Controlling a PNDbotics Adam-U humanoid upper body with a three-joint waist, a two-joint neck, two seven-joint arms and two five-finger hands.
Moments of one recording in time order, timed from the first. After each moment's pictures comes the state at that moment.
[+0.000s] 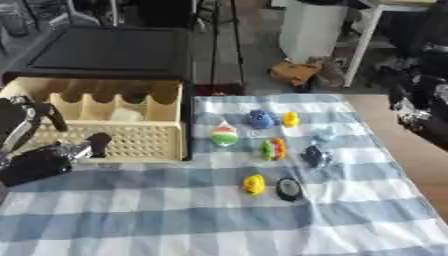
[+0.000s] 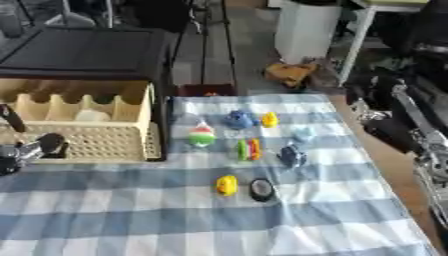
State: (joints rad) left arm -0.40 0.57 -0.16 -1.97 -0.97 0.32 -0.40; right arm -0.30 -0.52 -0.15 -1.68 0.15 -0.20 0.15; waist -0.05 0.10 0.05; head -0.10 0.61
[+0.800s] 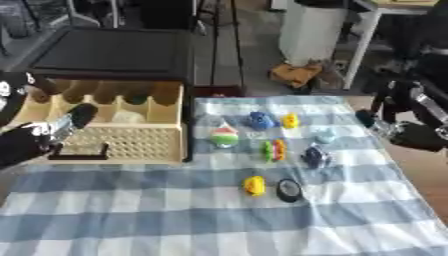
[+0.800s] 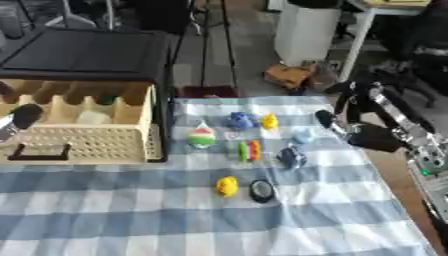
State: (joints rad) left arm -0.42 0.55 -0.13 -1.98 -0.76 0.31 -0.21; right arm -0.36 -0.58 -0.08 -1.59 0.26 -0.24 0.31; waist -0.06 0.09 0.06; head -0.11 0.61
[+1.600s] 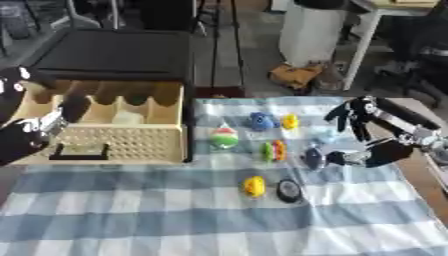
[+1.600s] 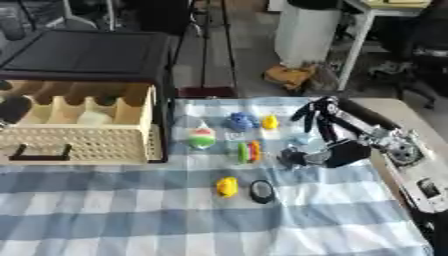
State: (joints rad) left arm -0.43 0.54 -0.13 -1.98 -0.69 0.30 -0.17; right arm -0.44 -0.59 0.04 -1.50 0.39 -0.32 0.46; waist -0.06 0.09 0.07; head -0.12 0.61
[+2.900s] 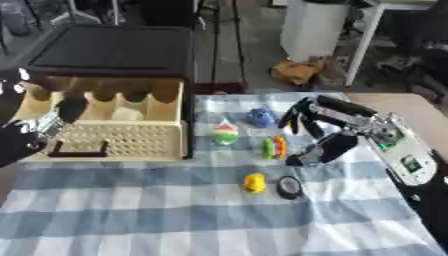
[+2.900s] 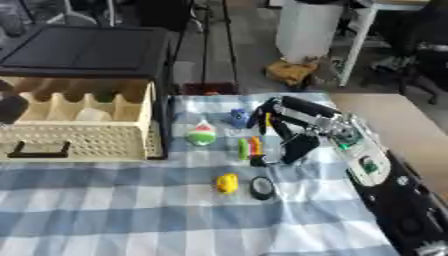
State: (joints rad) left arm -0.43 0.52 -0.15 -1.98 -0.67 0.28 -0.18; right arm -0.62 -0.49 0.16 -1.35 0.44 -0.37 0.57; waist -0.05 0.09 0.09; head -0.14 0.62
